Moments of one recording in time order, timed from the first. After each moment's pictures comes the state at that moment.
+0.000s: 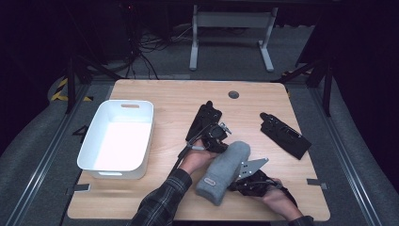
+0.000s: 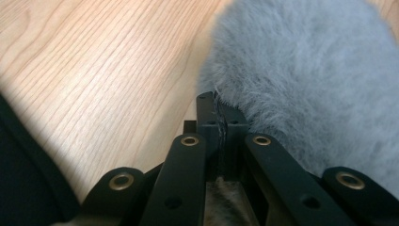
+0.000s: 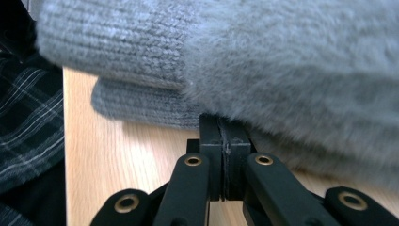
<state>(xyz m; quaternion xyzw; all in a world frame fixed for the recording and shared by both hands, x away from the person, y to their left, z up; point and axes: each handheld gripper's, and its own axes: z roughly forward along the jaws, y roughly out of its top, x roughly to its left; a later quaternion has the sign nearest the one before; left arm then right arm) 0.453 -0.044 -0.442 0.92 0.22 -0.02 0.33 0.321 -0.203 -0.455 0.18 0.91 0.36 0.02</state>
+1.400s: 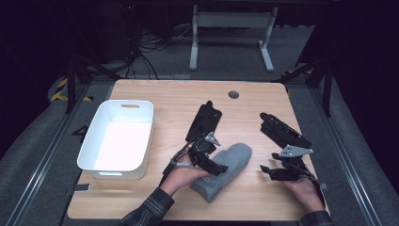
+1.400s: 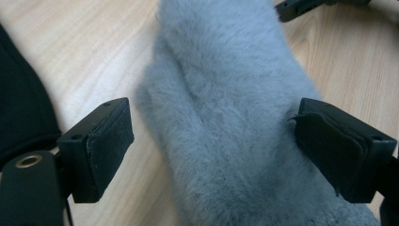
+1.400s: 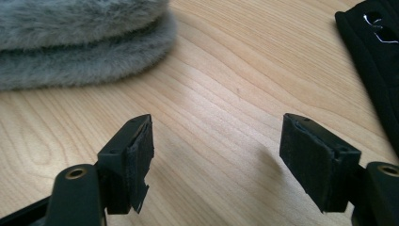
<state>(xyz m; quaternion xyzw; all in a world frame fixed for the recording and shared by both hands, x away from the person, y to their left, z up) 0.390 0.000 -0.424 0.90 0.25 -0.02 0.37 0.351 -0.322 -0.459 0.39 0.83 0.35 0.18</state>
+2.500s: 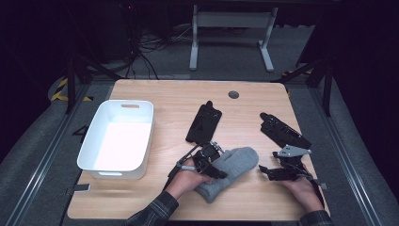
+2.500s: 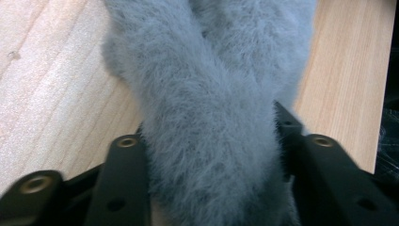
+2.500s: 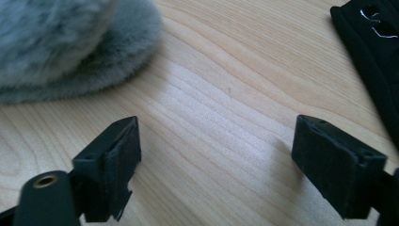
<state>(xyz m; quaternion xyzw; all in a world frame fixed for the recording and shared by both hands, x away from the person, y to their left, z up) 0.390 -0.014 -0.446 0.91 0.24 -0.11 0.31 0.356 -0.322 -0.469 0.40 0.82 0.35 0.19</state>
